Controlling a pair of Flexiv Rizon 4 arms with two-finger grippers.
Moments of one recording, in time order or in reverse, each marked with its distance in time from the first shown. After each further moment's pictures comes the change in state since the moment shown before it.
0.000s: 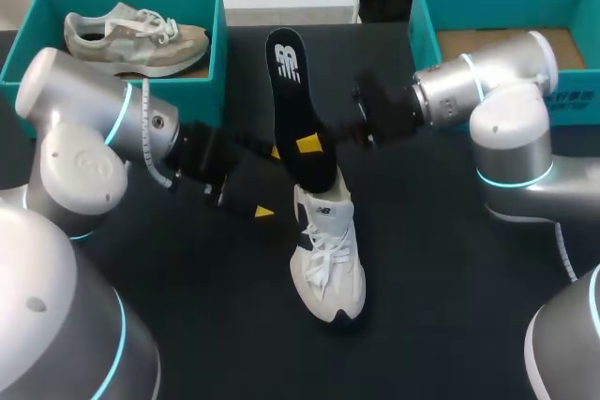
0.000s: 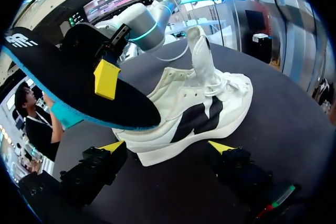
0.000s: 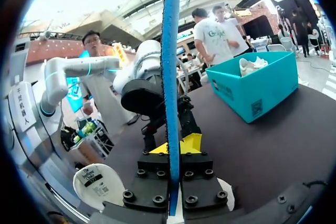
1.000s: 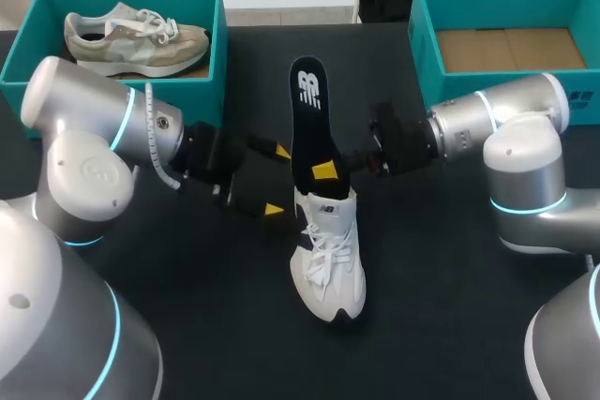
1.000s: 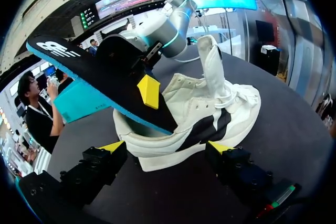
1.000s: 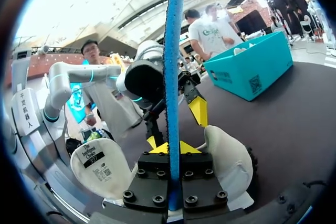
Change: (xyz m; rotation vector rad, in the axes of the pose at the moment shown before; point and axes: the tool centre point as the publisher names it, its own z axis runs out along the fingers) left arm -0.005 -0.007 0.009 0.034 -0.033 -0.089; right arm 0.006 -0.047 -0.008 -0.046 0.015 0.111
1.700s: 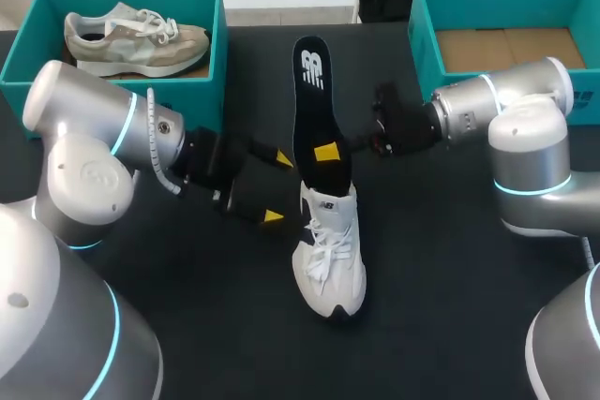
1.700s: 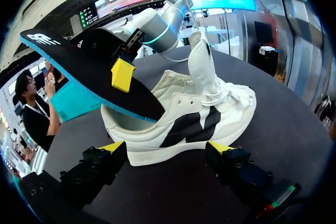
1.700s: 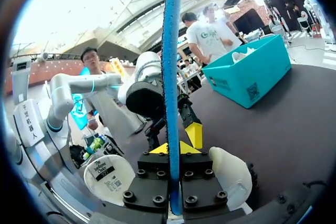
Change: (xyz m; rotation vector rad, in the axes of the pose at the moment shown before) left arm 0.010 0.003 0.004 0.001 0.022 -0.007; right arm 0.000 0.028 -0.011 -0.023 0.016 0.048
